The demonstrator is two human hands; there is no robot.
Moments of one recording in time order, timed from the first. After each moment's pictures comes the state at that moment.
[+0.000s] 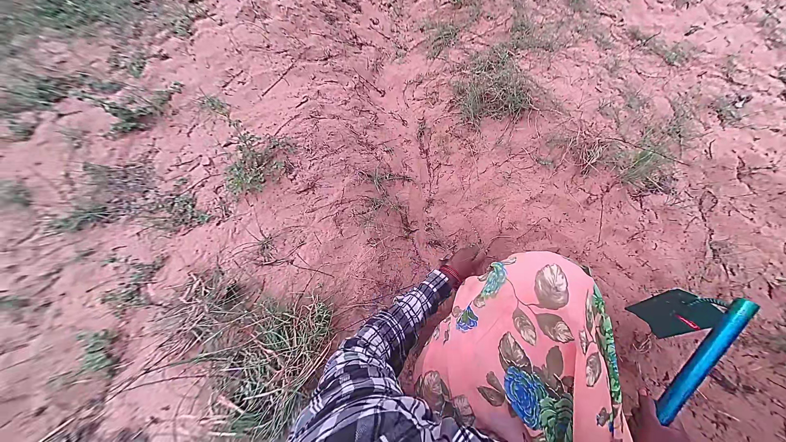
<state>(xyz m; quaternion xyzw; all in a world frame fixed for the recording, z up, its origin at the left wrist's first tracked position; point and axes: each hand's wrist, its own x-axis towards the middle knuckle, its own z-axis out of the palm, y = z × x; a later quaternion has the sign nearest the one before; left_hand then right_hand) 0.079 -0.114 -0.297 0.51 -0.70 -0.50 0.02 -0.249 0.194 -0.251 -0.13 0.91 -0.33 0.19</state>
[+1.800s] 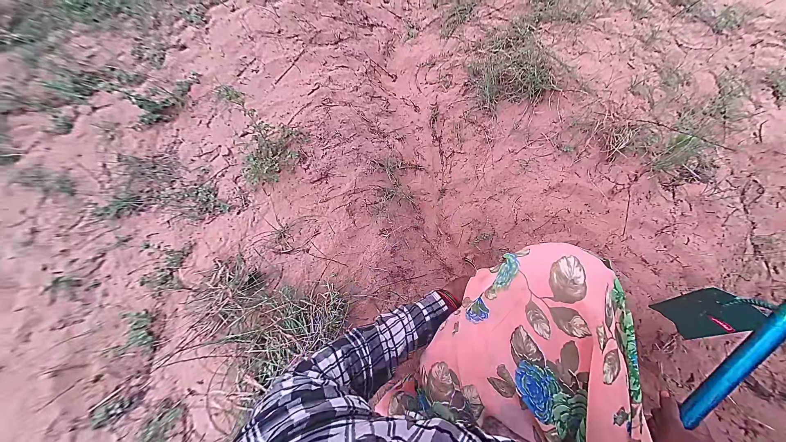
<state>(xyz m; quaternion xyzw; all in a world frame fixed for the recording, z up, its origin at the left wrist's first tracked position) 0.110 -0.045 -0.230 0.42 -0.71 -0.54 -0.18 -0.248 0.192 -0.249 -0.12 0.90 -0.36 0.21</state>
